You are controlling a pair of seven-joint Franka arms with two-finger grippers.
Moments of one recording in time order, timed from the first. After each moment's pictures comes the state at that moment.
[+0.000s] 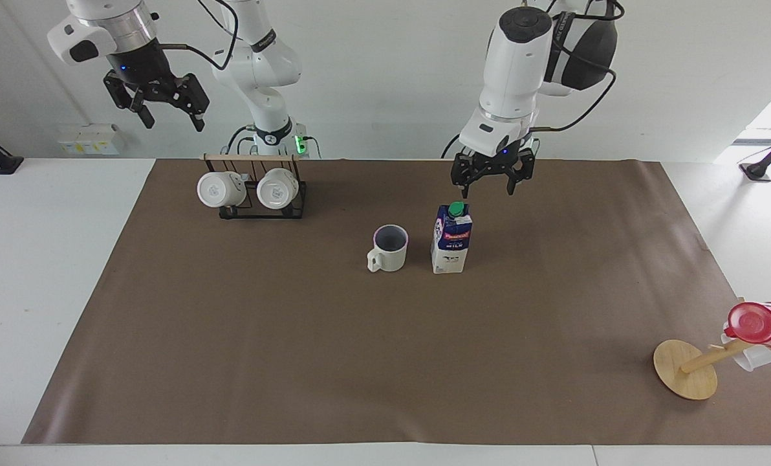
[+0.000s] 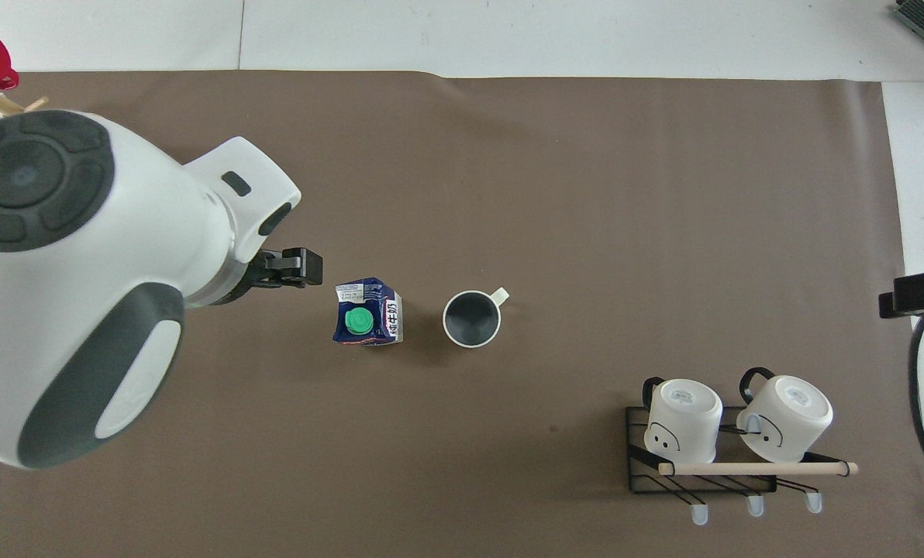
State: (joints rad) left arm -0.39 0.01 -0.04 -1.64 0.07 1.66 -0.40; right arm 0.04 -0.11 -0.07 -1.52 0.00 1.38 0.08
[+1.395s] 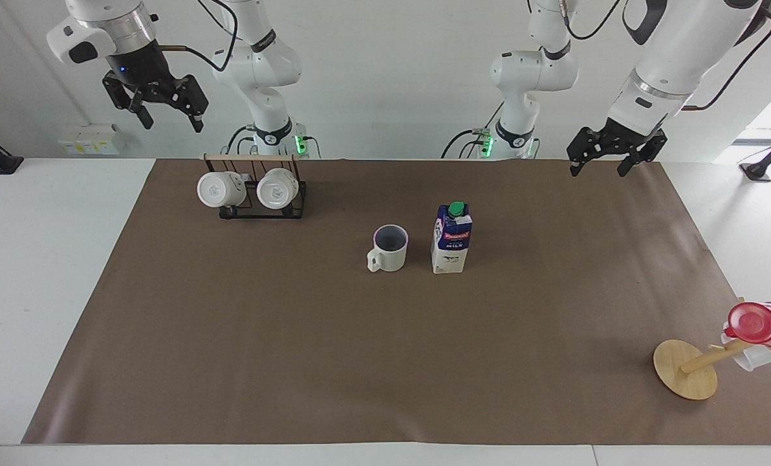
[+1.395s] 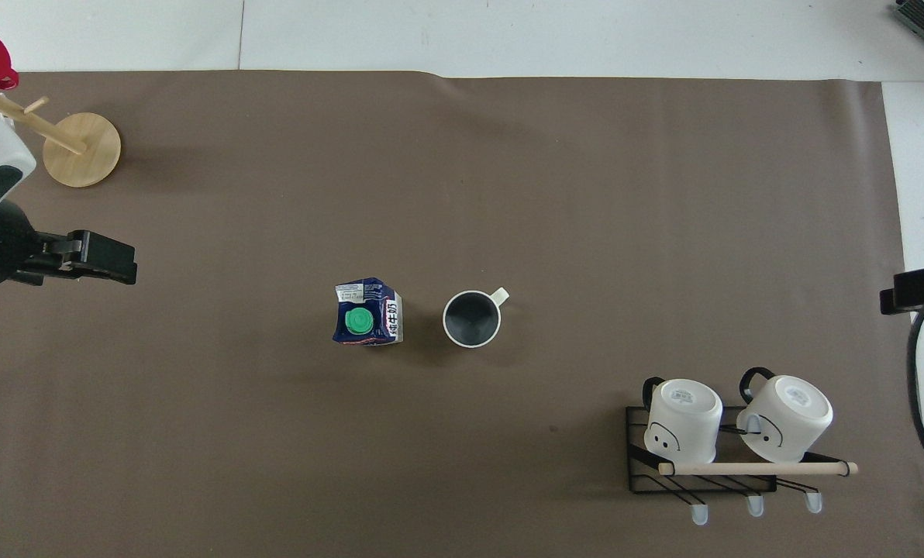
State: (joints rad) left arm -0.11 -0.03 -0.03 -1.59 -0.03 1.52 -0.09; right arm 0.04 -0.09 -0.07 -1.51 -0.01 1.38 0.08
